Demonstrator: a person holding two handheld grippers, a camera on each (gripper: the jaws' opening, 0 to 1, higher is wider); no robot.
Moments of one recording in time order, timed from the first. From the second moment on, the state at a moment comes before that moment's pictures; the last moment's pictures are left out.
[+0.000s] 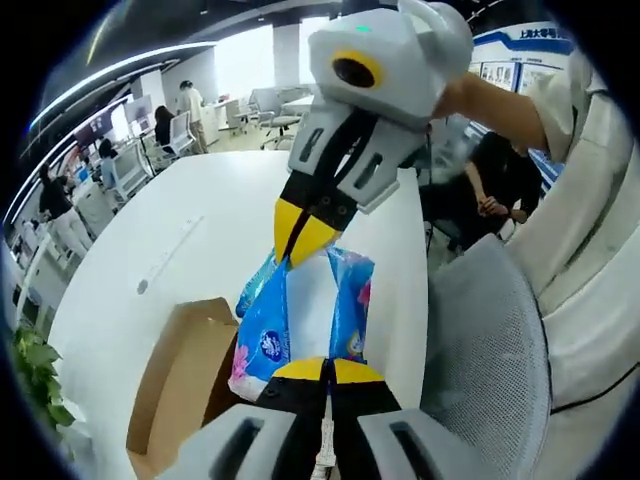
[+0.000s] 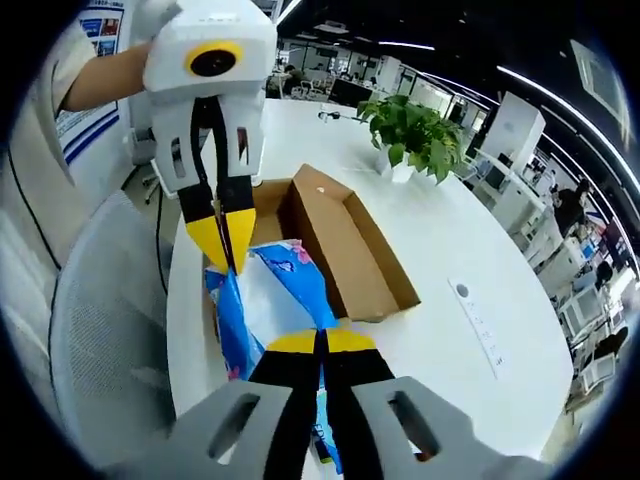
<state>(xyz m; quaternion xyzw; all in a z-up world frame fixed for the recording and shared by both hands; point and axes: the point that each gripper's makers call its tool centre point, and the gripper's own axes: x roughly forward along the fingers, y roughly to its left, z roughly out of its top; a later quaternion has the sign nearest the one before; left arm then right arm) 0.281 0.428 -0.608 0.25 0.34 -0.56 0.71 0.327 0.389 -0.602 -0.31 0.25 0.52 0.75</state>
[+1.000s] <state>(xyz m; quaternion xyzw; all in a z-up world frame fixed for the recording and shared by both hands) 0.290 0.292 -0.619 0.26 0.32 -0.62 0.66 0.339 0.255 -0.612 -0.30 0.30 0.49 0.77</state>
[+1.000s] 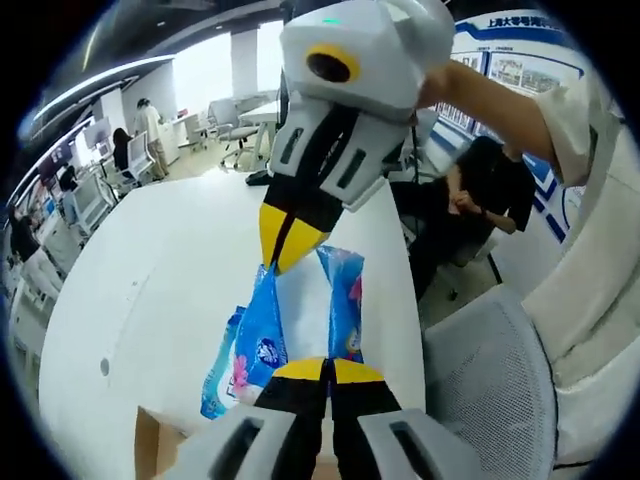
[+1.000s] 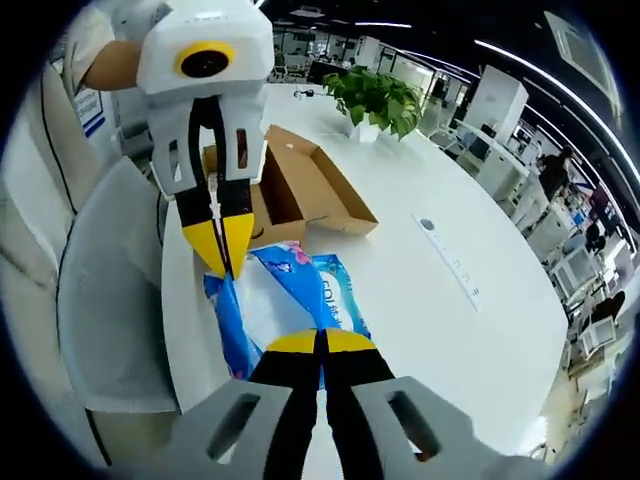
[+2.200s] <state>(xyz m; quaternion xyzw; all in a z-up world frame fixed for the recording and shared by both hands) 0.346 0.184 -0.654 0.27 0.33 -0.66 0.62 0.402 0.147 -0.651 -0.31 0.34 0.43 0.78</state>
